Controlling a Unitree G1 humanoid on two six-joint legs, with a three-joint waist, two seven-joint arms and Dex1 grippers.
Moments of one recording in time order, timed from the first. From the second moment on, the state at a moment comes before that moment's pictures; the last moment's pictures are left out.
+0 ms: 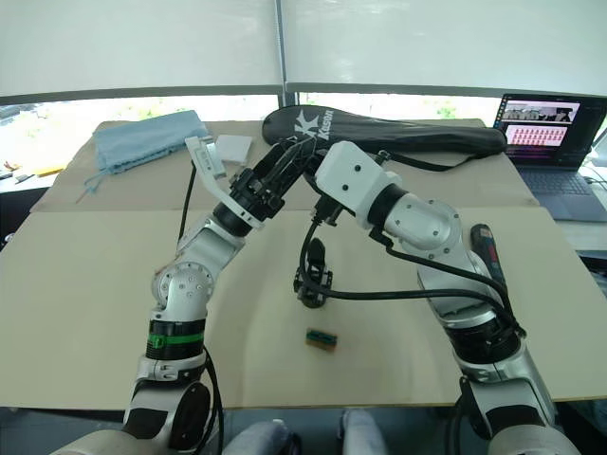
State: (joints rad) left arm -0.67 0.01 0.12 -0.08 -0.79 0.46 -0.49; right arm -0.72 -0.55 0.21 -0.36 -0.03 0.41 0.54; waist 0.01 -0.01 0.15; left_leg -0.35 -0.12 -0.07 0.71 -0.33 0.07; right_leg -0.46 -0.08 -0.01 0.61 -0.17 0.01
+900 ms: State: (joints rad) left arm -0.69 0.09 0.19 -0.07 -0.89 0.50 -0.58; right arm -0.61 -0.60 -0.05 -0.43 0.31 0.60 0.77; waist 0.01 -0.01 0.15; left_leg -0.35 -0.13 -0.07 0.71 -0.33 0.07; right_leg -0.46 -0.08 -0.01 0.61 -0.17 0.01
